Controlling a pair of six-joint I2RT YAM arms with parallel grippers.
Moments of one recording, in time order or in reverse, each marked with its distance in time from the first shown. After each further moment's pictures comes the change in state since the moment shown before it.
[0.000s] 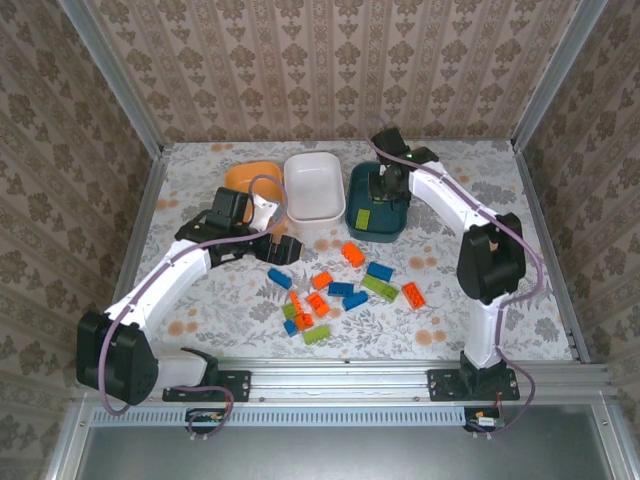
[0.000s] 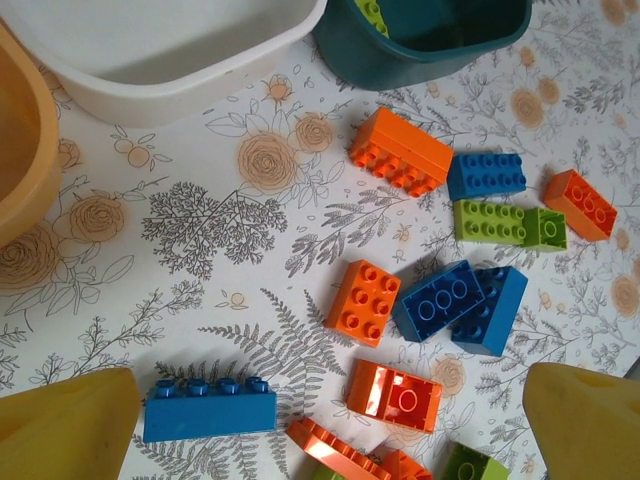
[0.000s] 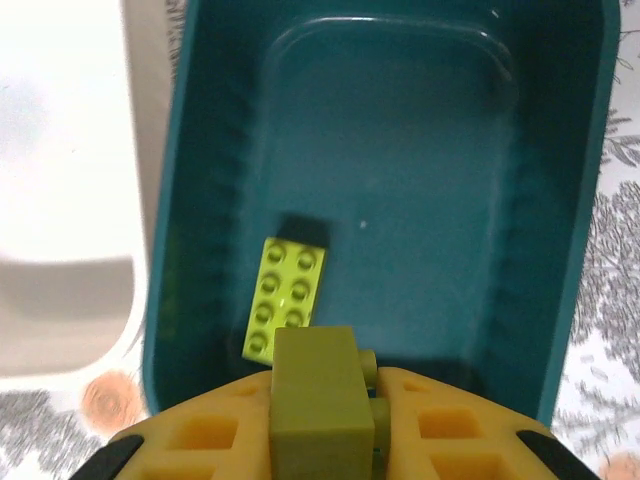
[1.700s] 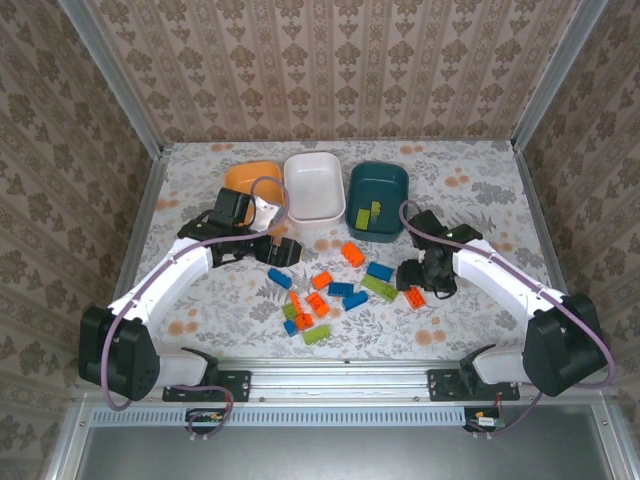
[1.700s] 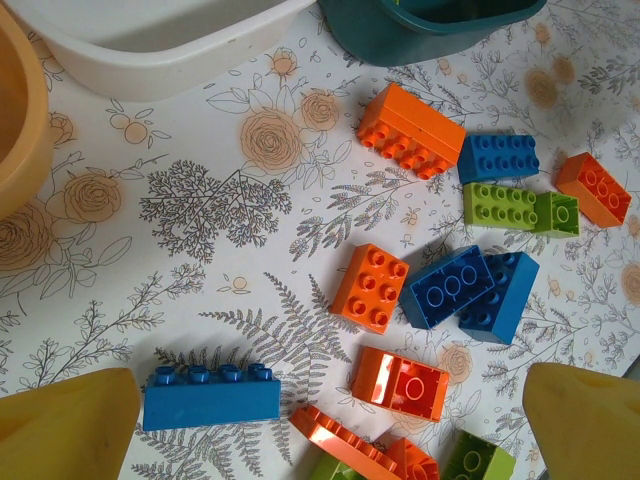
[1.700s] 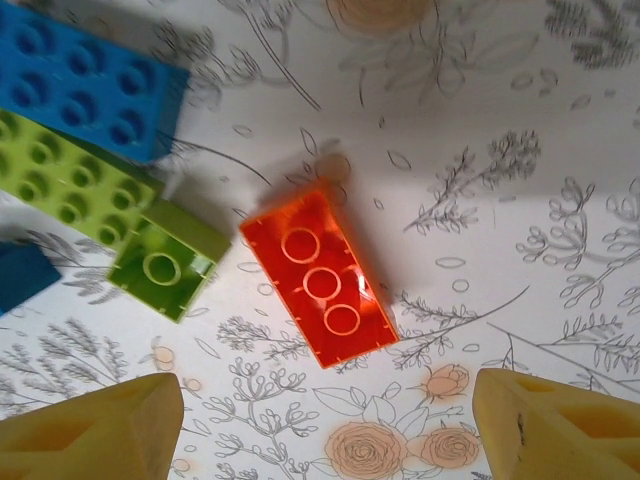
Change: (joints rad) left arm 0.000 0.020 0.000 -0.019 -0.001 0.008; right arm 0.044 -0.663 -0.872 -0.127 -0.061 0.066
